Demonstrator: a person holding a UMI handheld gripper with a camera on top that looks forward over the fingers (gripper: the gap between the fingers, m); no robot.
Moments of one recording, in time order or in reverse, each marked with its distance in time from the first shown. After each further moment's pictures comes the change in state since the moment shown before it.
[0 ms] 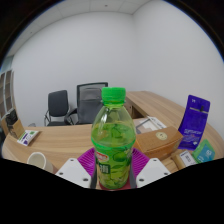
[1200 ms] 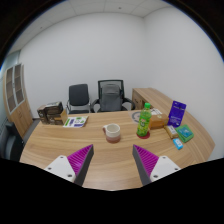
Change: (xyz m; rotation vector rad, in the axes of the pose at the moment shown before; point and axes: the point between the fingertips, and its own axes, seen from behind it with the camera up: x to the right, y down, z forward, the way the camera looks) arm -0.168 0.005 -0.344 -0.120 -0.042 -0.033
